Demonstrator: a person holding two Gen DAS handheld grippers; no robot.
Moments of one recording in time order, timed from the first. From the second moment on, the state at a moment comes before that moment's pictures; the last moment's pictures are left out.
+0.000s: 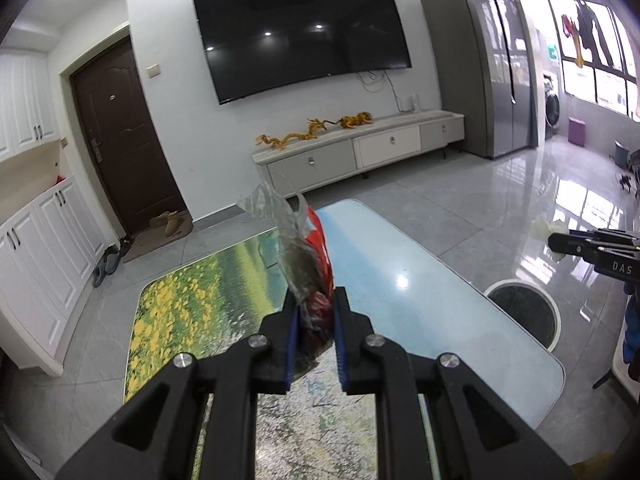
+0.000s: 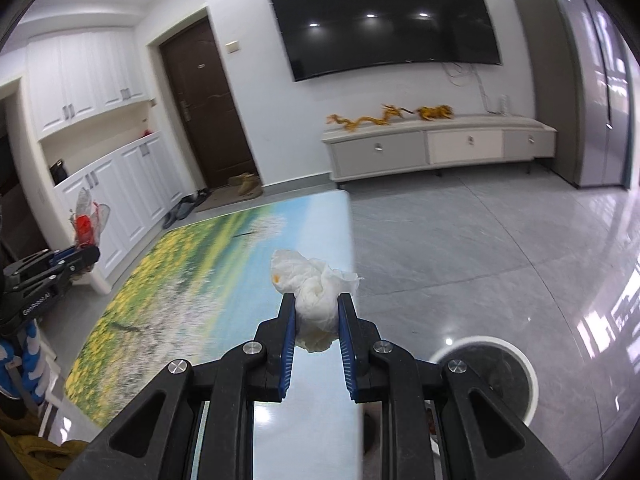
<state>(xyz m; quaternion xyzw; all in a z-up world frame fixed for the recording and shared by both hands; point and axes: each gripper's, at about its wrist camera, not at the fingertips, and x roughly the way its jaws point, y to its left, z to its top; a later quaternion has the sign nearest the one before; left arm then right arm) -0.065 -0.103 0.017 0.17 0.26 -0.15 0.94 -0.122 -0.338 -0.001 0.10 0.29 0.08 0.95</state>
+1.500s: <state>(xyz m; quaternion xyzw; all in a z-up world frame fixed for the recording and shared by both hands) 0.009 -0.400 -0.079 0.13 0.44 -0.43 0.77 -0.128 -0.532 -0.139 0.24 0.41 -0.12 0.87</state>
